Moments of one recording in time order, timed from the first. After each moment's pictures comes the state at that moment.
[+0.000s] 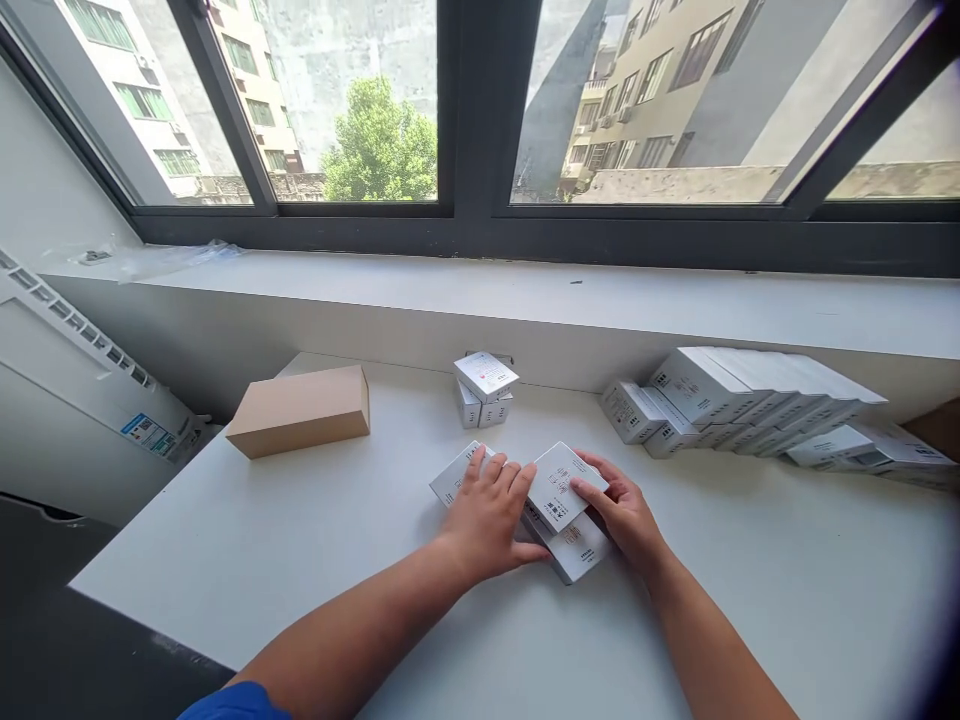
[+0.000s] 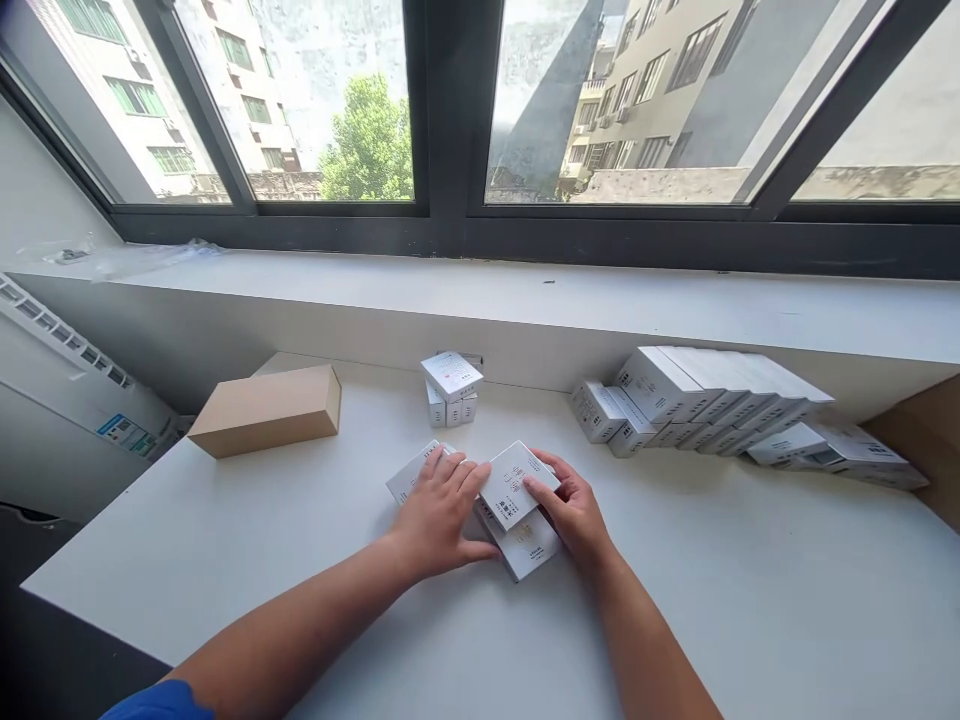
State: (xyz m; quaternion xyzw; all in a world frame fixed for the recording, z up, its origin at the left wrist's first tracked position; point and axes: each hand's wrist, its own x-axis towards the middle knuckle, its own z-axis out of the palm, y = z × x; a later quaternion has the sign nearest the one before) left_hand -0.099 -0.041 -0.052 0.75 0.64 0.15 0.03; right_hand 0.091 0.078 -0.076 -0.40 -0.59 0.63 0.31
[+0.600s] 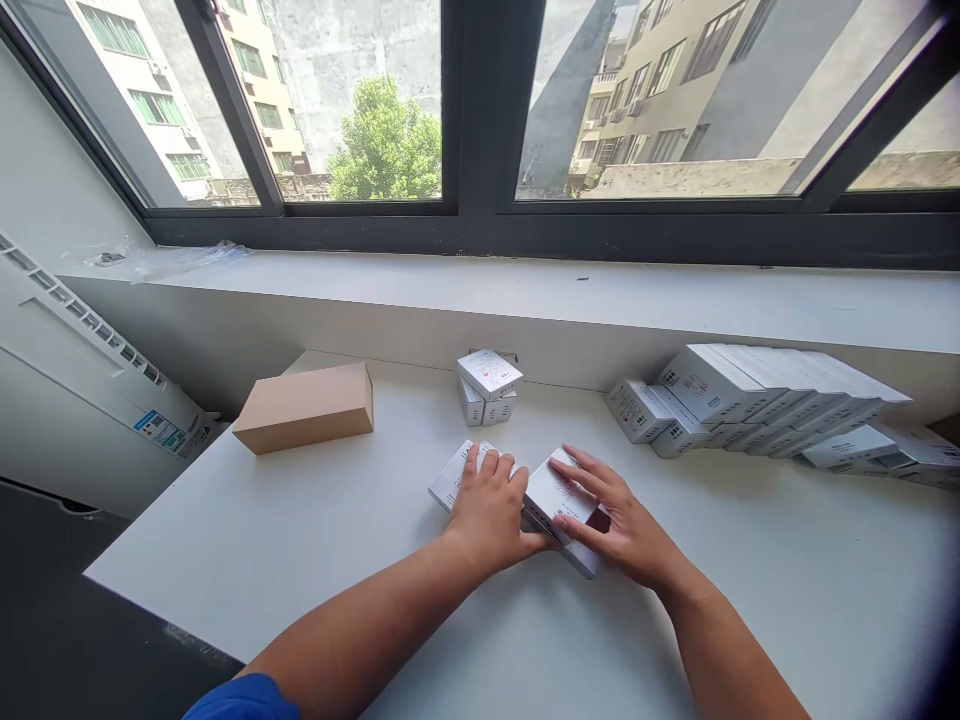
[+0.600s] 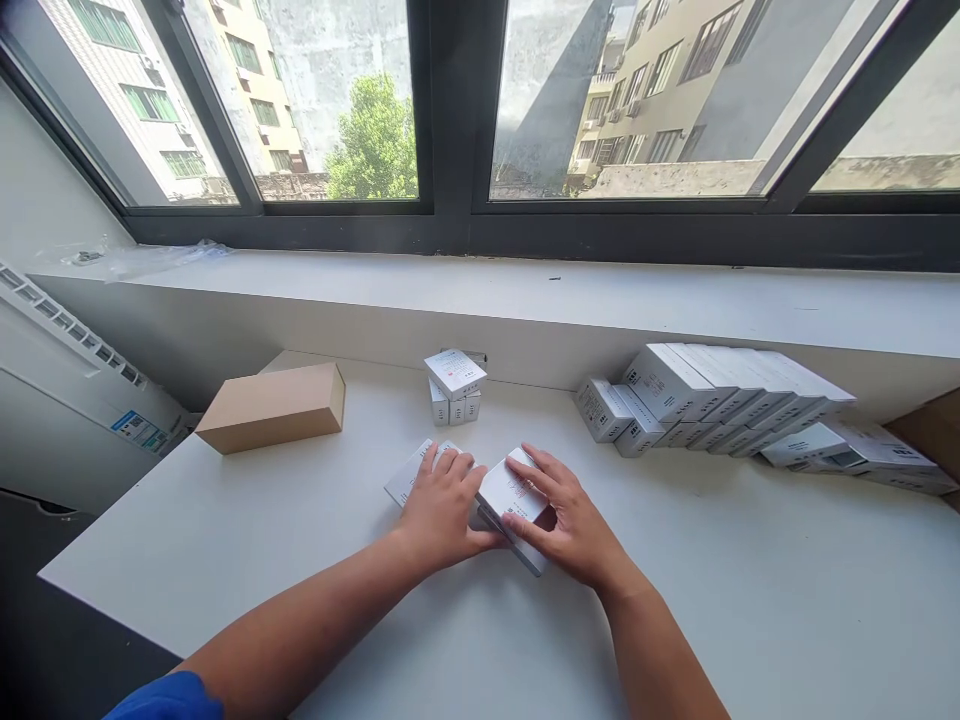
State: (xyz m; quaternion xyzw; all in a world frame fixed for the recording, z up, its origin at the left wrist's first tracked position) left_hand -0.090 -0.034 -0.045 0.70 0.70 0.11 0.05; right_hand 0.106 0.076 -0.068 -0.32 -0.88 0.28 0.21
